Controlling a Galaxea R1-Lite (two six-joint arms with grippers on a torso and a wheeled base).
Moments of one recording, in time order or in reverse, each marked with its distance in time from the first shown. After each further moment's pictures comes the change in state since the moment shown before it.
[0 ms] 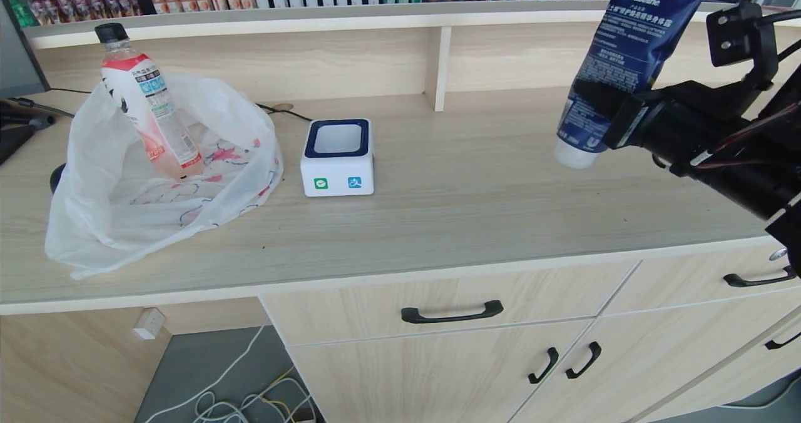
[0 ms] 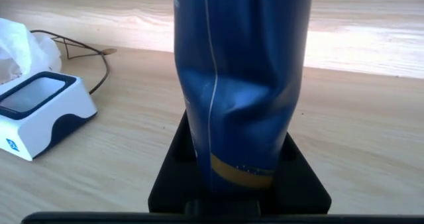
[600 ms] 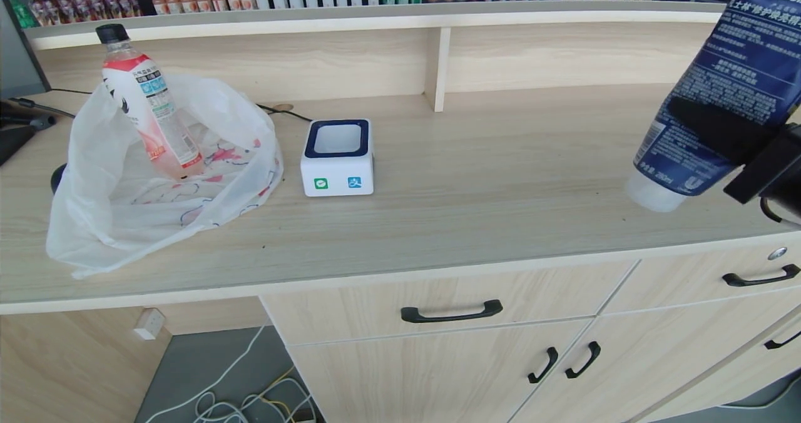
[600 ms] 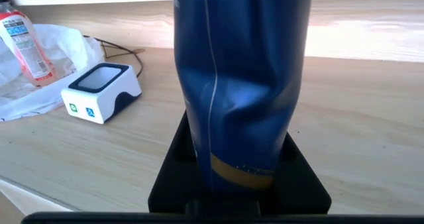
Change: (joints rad) left arm 0.000 0.000 0.000 0.000 0.000 0.000; right arm 0.009 -0.356 0.325 0.002 0.000 0.035
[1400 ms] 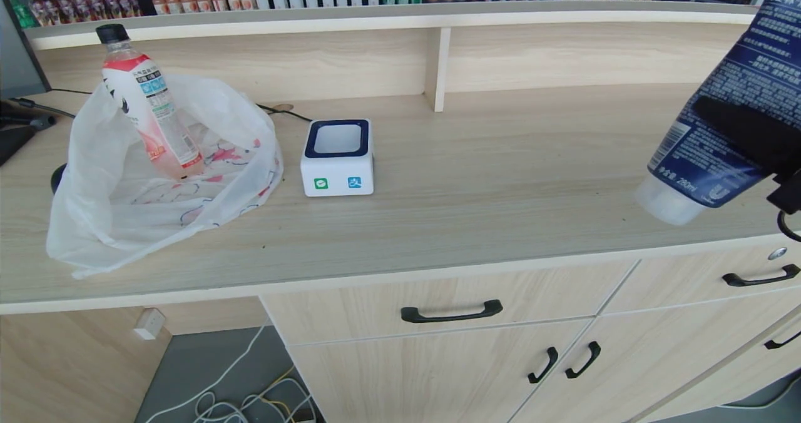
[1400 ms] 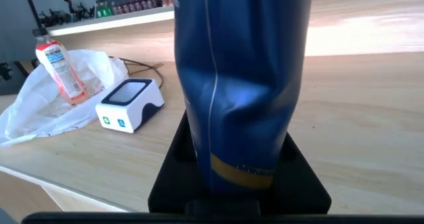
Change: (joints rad) left arm 0.000 0.000 0.000 0.000 0.000 0.000; right arm 0.033 -0.070 0.048 0.000 0.000 0.151
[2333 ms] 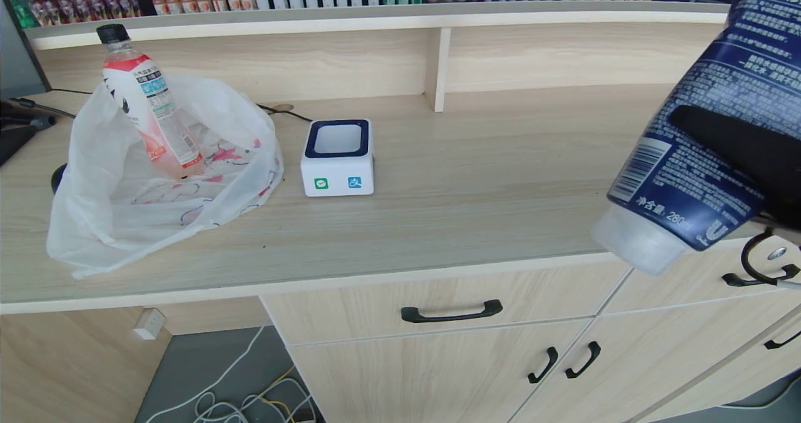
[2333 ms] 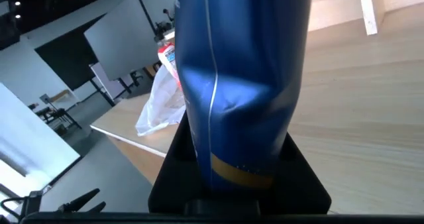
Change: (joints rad) left arm 0.000 0.000 0.000 0.000 0.000 0.000; right arm 0.263 -0.026 0.021 -0.013 0.032 0.270
